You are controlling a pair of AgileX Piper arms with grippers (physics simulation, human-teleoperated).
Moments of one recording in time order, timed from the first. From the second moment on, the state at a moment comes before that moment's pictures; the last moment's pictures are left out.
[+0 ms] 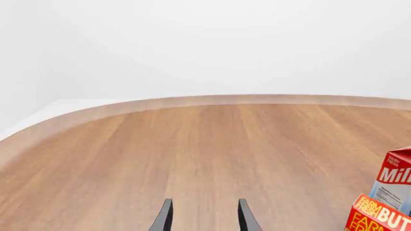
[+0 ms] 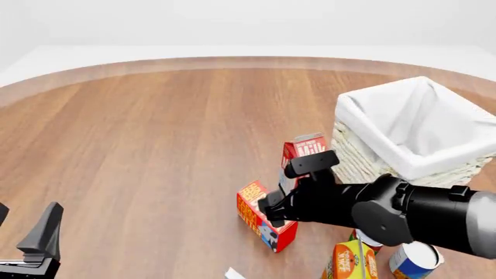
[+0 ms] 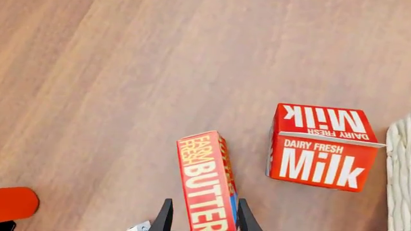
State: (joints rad) left arm 0.00 0.00 0.00 0.00 0.00; right arm 0.72 1.42 -0.68 0.11 0.32
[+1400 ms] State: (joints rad) left arm 0.00 0.00 0.00 0.00 0.00; right arm 0.72 1.52 -0.69 0.12 0.29
